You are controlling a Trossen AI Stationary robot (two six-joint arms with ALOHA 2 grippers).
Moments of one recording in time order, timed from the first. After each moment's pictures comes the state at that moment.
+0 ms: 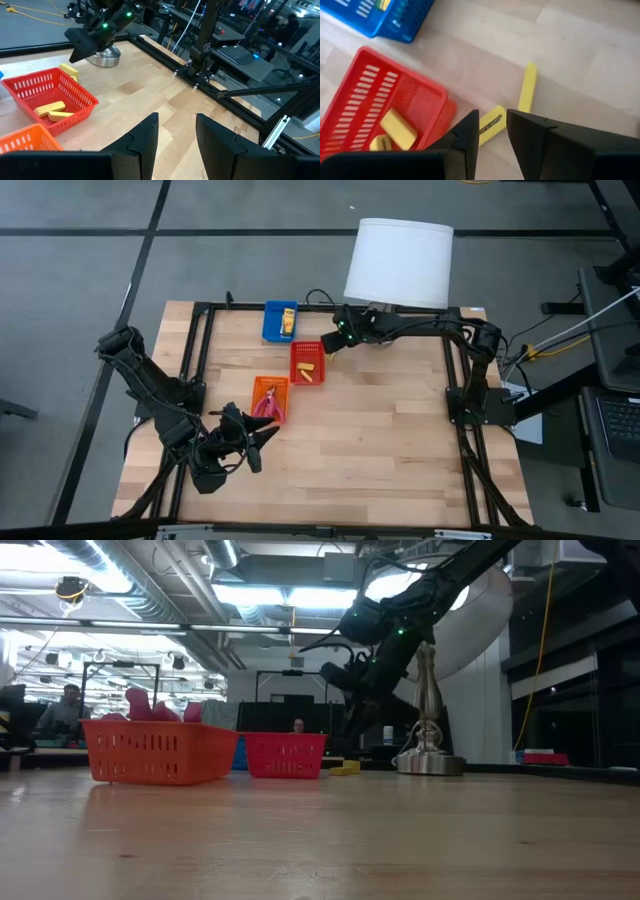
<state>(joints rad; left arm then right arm) -0.84 1.36 1.05 -0.47 -1.22 -1.20 -0.38 1.90 1.27 -0.36 0.09 0.71</state>
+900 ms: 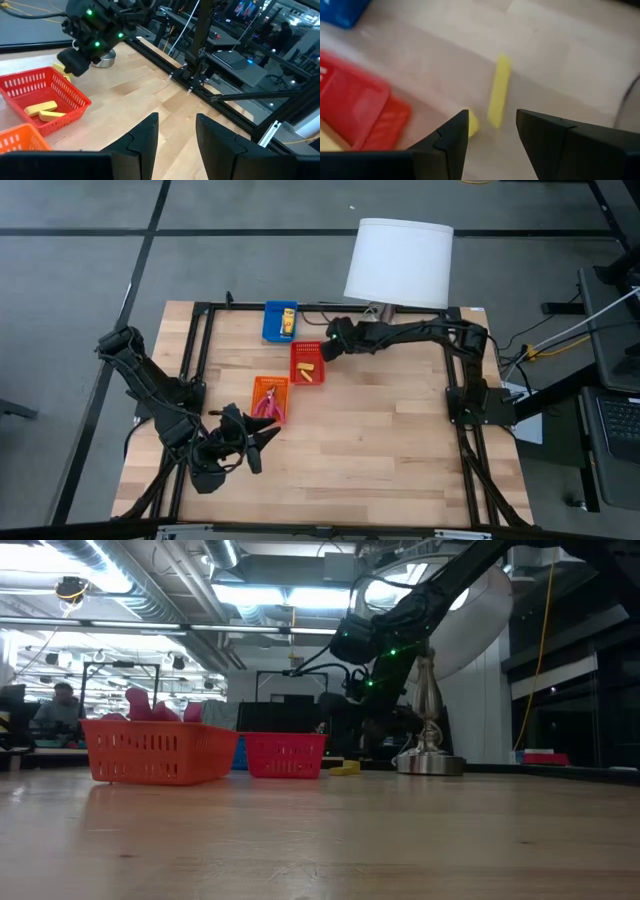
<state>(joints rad) -0.84 1.36 1.05 -0.42 -1.22 -1.18 -0.34 1.99 1.27 -0.36 0.29 0.70</state>
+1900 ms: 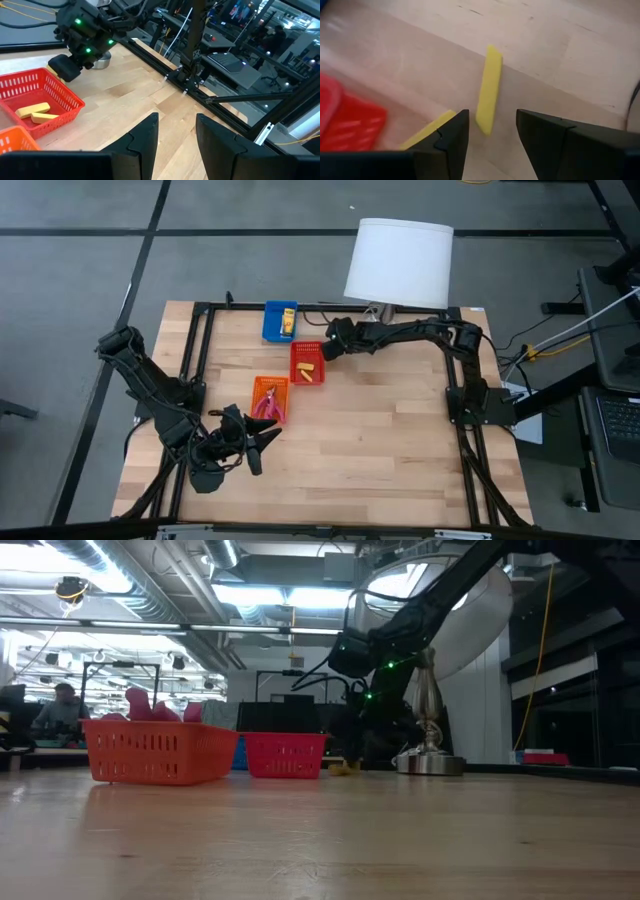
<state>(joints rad) -0.84 1.36 1.05 -0.35 -1.22 -1.14 -0.35 2.04 1.27 -0.35 0.29 0.71</state>
